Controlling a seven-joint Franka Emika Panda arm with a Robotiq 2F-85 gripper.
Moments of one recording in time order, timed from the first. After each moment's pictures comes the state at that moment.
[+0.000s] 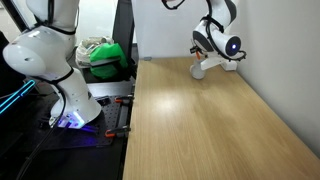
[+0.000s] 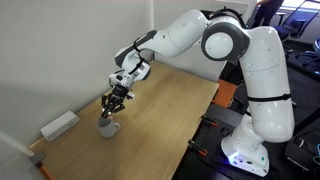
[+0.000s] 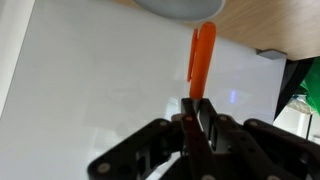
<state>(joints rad) 0.00 0.59 0.13 -1.78 1.27 1.94 -2.59</state>
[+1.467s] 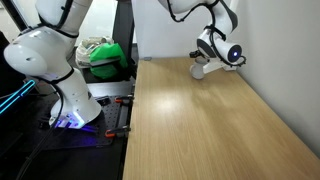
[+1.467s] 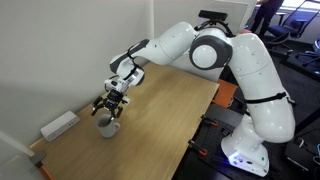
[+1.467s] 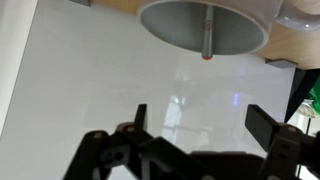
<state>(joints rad) 0.03 0.74 0.13 -1.64 1.27 1.94 -2.58</state>
